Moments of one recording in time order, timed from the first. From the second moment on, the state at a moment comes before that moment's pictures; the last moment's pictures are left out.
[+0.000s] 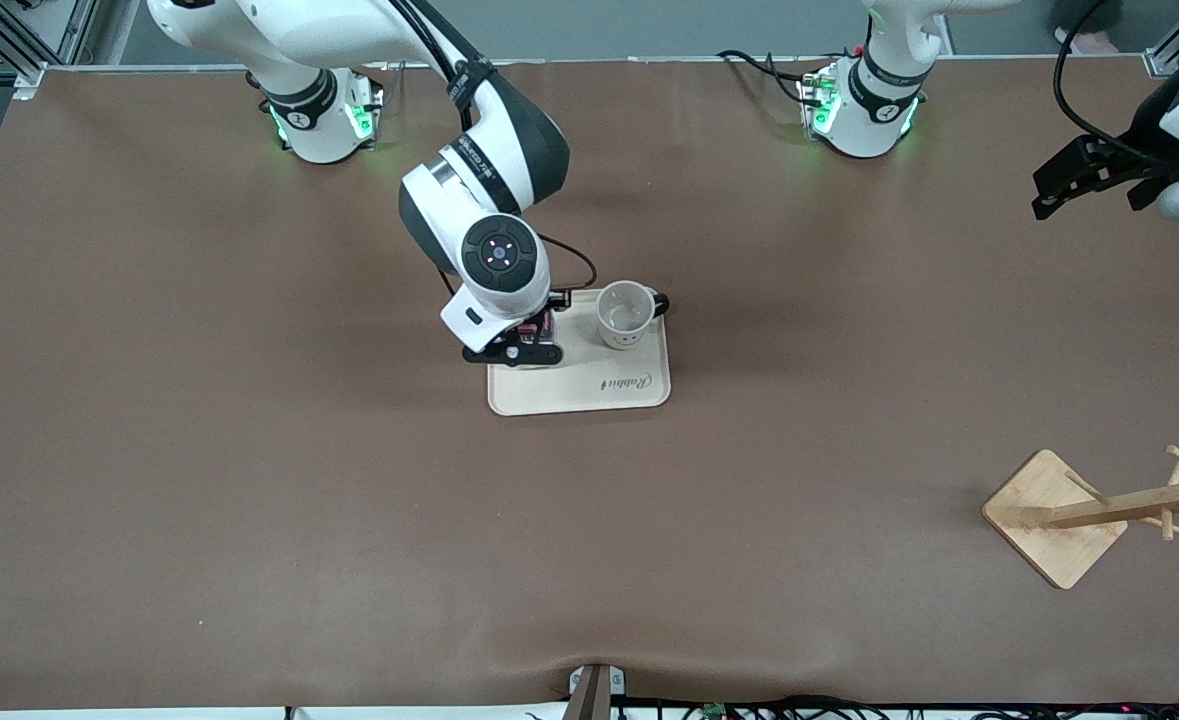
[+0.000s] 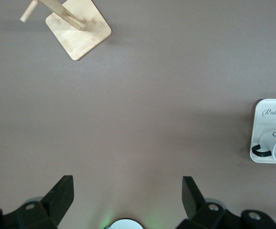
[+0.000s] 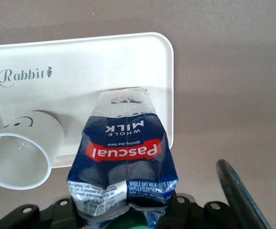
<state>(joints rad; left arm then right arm) 0.00 -0.11 -0.10 -1.60 0.03 1.47 -0.16 0.69 0.56 -0.01 -1.43 0.14 1.71 0.66</state>
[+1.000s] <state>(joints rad) 0.00 -0.11 -0.12 -1.60 0.03 1.47 -0.16 0.68 0.53 -0.04 -1.32 0.14 1.72 0.66</state>
